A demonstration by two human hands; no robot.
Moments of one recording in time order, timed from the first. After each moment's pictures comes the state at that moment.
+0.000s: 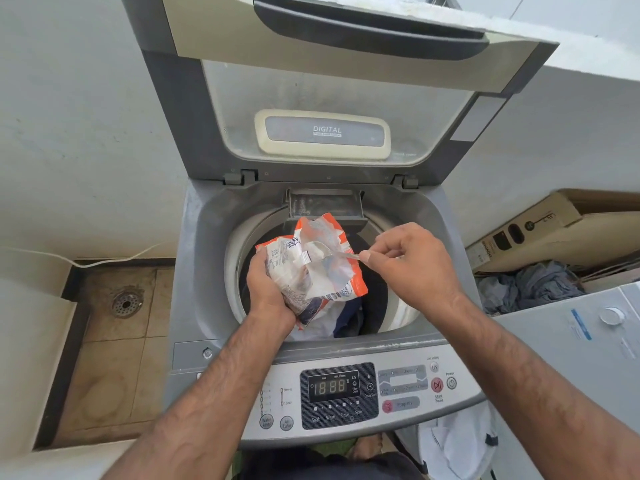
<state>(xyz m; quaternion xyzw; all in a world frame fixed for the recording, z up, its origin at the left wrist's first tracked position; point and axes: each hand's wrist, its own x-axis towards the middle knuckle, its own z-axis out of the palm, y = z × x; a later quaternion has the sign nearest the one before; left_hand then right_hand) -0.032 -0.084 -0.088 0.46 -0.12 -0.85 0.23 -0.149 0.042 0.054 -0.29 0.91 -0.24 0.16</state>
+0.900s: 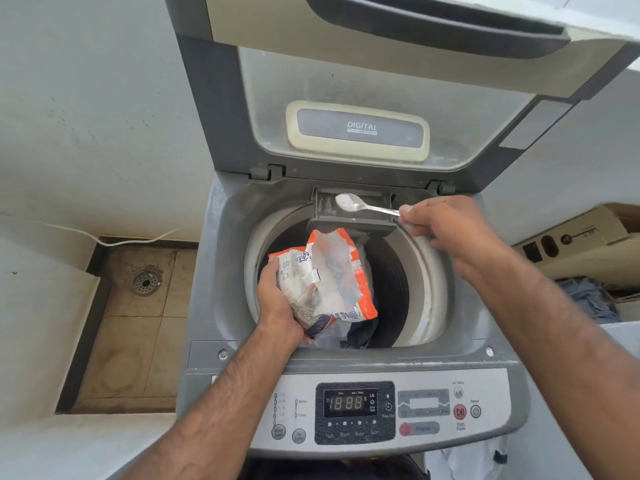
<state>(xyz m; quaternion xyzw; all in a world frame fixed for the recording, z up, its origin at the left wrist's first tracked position) -0.017 -0.088 -0.102 0.46 -0.07 -0.86 0.22 -0.222 -0.007 0.043 -0.14 0.85 -0.40 0.32</state>
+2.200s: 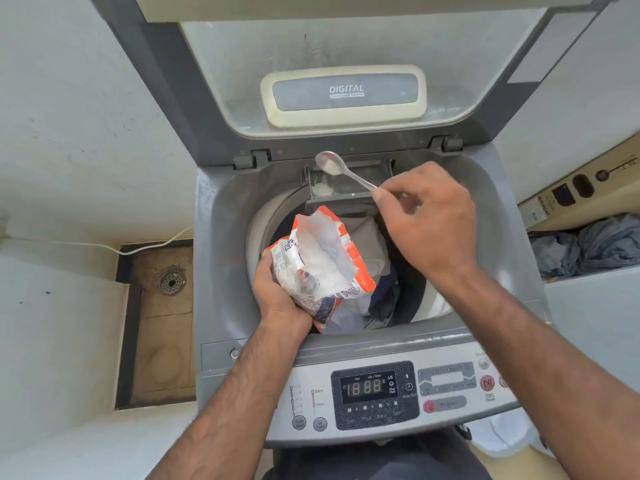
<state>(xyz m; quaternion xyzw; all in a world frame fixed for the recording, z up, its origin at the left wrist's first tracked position) -0.016 -0.092 -0.110 0.45 -0.03 -0.86 0.25 -0.175 0.000 0.004 -0.35 0.86 -0.36 -0.02</state>
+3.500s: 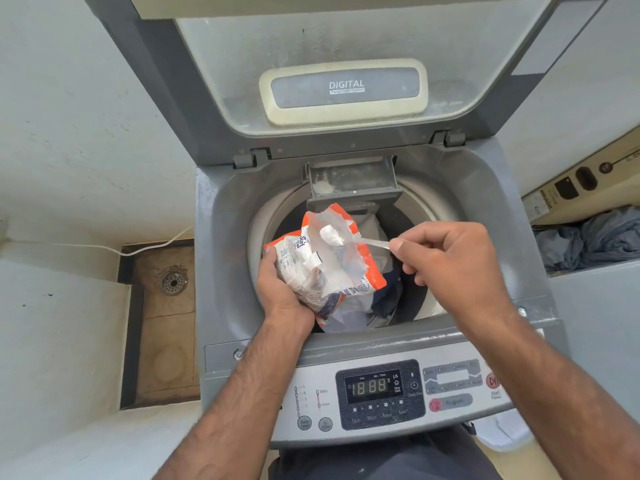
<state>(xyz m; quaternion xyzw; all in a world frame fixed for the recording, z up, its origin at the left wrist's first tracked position) -0.020 -0.093 -0.108 0.46 -0.06 -0.84 0.26 -0.146 0.042 0.018 -0.17 0.85 -0.43 0.23</state>
